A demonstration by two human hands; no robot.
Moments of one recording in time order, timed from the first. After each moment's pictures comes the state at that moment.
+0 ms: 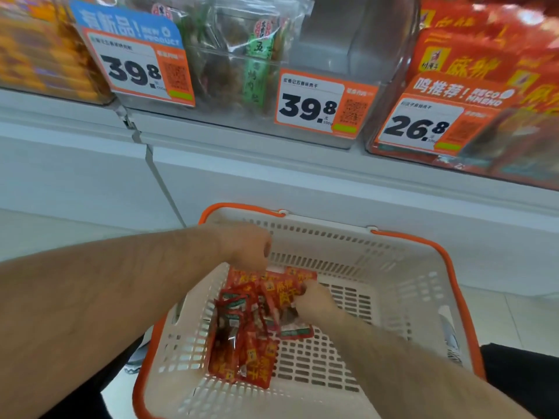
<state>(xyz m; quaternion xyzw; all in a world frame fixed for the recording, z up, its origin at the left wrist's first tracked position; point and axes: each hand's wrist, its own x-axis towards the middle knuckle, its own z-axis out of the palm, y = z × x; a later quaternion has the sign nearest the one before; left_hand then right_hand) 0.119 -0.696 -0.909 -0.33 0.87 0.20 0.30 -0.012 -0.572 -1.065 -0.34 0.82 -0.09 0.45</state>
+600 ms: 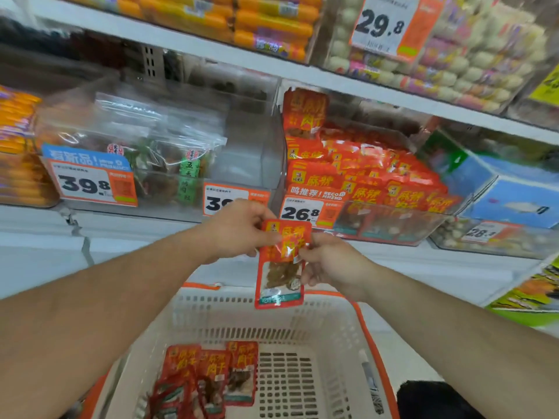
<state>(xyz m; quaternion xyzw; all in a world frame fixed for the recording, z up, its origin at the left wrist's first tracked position) 0.054 -0.685 -0.777 -0.30 0.79 0.52 -0.15 -0.107 -0.565 -0.796 -0.36 0.71 -0.40 0.46</state>
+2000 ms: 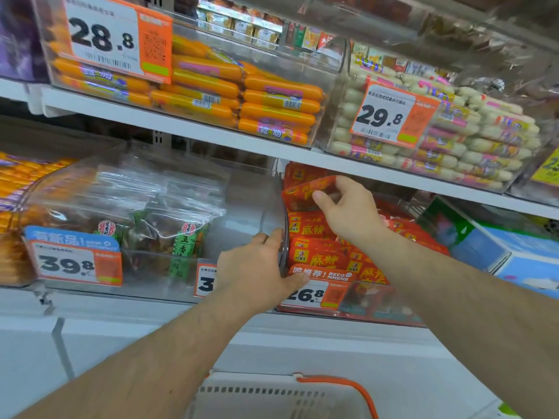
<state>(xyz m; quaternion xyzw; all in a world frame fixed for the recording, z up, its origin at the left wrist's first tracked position) 0.003 -0.708 -0.753 -0.39 0.88 0.05 -0.28 -0.165 -0.673 -0.672 -0.52 0.76 -0.38 -0.04</state>
